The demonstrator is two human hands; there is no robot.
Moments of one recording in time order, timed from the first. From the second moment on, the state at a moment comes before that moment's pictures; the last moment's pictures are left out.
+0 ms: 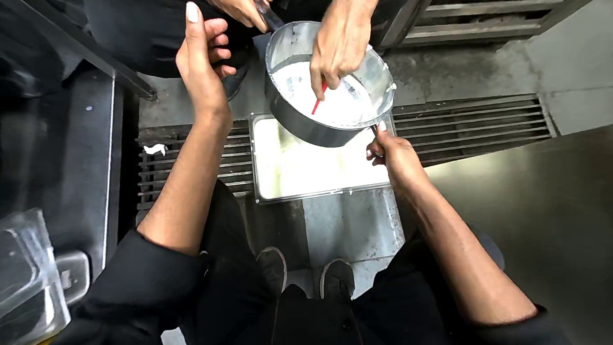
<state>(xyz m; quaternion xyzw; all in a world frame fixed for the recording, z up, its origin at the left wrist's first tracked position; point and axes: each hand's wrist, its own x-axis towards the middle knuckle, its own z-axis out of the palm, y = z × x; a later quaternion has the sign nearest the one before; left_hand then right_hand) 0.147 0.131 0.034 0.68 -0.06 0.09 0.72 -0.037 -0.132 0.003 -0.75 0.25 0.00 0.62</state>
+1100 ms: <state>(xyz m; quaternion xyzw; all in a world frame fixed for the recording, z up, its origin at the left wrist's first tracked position) -0.074 0.046 0.010 0.64 -0.70 -0.30 0.12 -0.012 -0.172 0.021 -0.80 0.13 0.02 0.58</state>
